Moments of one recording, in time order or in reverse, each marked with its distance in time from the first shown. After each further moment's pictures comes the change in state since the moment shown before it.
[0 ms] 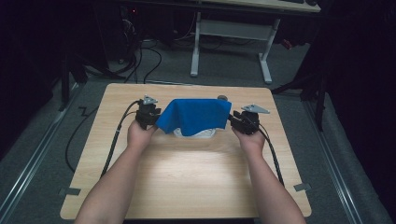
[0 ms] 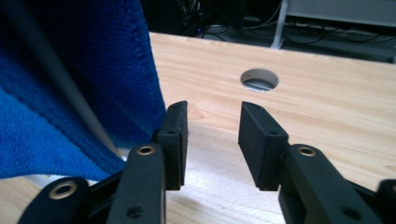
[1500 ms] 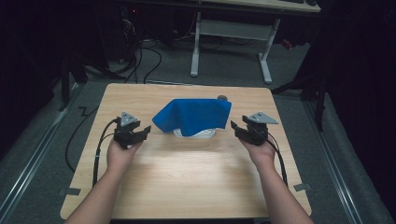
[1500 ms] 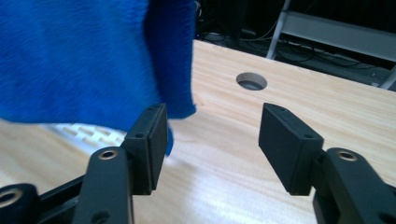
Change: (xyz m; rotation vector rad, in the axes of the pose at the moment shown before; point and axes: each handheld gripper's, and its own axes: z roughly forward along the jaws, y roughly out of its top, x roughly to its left) left arm -0.004 -0.058 -0.080 -0.057 0.088 -0.008; right arm 0.013 -0.009 -0.054 -0.022 -0.014 -0.128
